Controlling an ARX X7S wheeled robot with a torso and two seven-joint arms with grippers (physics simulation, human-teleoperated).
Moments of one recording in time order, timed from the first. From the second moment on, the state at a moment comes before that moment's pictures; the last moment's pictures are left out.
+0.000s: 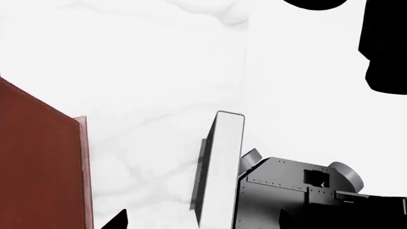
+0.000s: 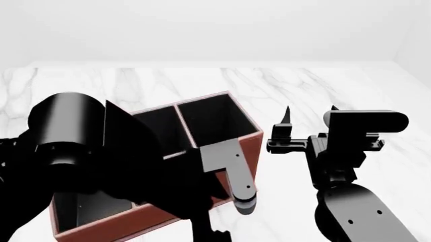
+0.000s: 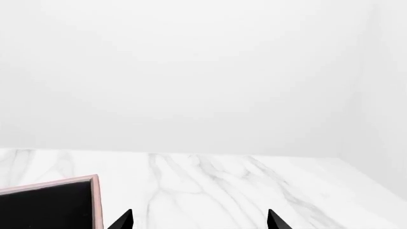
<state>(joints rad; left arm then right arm) -1.44 -0.45 1.03 0.24 -1.47 -1.40 0.19 0.44 0.25 -0.10 -0.59 0.32 0.89 0.34</state>
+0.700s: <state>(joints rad) -1.40 -0.40 1.14 0.22 -1.35 -1.32 0.32 0.44 0.26 -0.11 -0.58 0.33 0.88 0.35</state>
